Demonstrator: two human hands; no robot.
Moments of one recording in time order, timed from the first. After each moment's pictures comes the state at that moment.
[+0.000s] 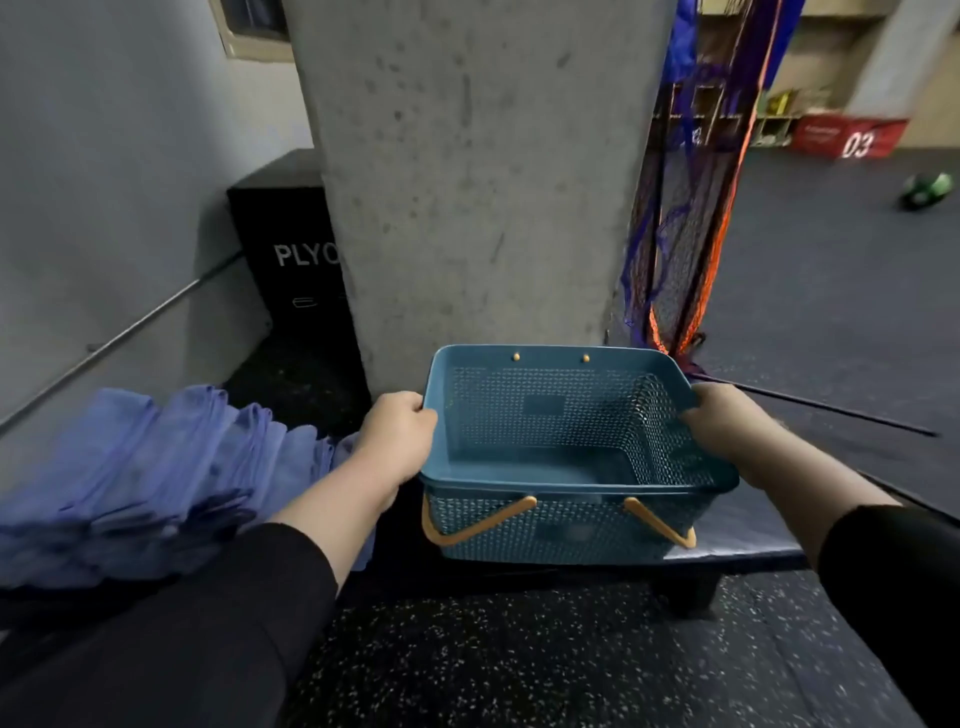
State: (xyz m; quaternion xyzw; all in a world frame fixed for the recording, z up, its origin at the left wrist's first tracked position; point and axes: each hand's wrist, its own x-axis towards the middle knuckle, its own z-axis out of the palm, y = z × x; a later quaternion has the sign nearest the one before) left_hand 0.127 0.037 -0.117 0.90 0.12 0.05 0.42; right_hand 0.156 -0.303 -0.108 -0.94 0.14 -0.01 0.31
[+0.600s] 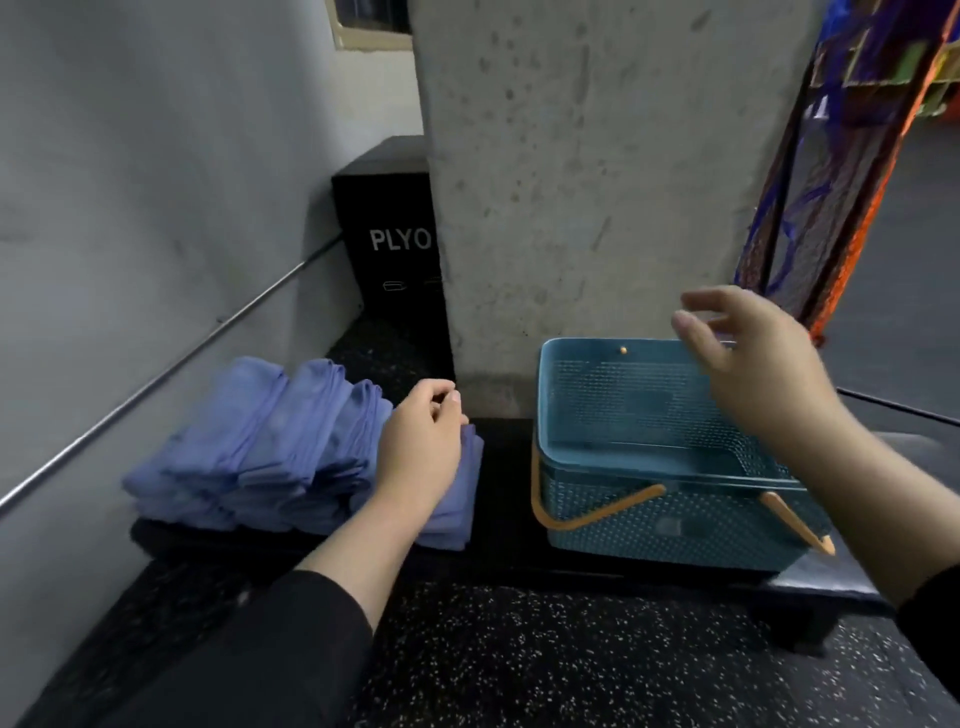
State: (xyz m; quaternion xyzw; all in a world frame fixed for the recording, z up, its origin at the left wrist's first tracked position) left_hand 0.084 0.108 -0.127 0.84 0.15 0.20 0.49; right_hand 0.123 -0.169 -0.043 -0.90 -0.10 -0.23 0.36
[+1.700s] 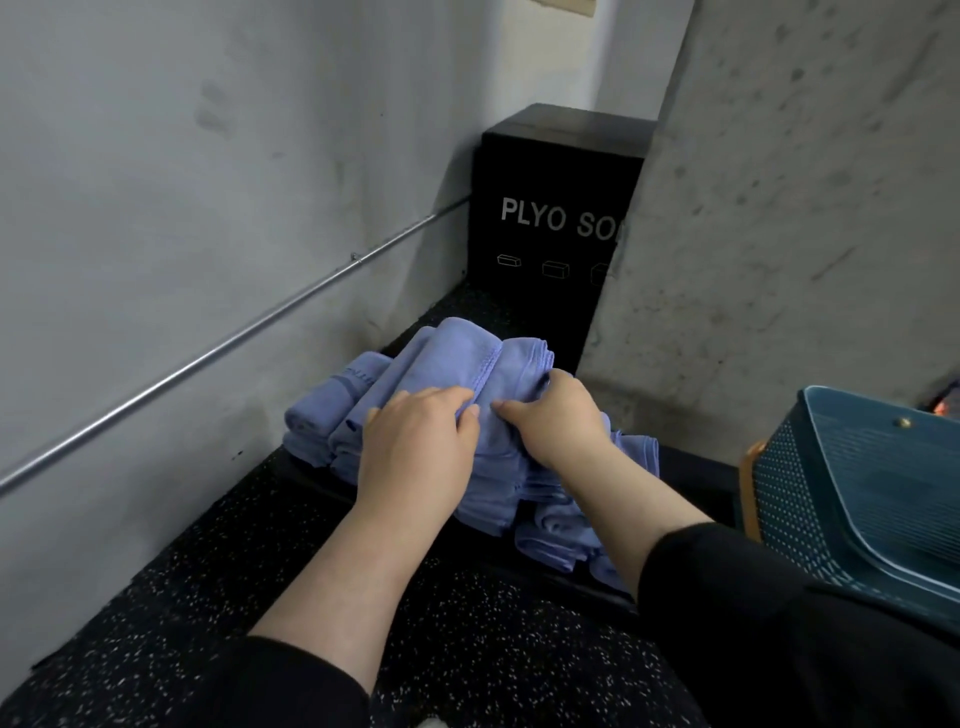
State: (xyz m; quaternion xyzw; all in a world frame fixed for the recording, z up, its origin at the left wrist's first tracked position) left_hand 0.024 0.314 -0.140 0.92 0.18 0.27 0.23; right_hand 0.124 0.208 -0.127 -0.92 -0.09 0.09 0.37
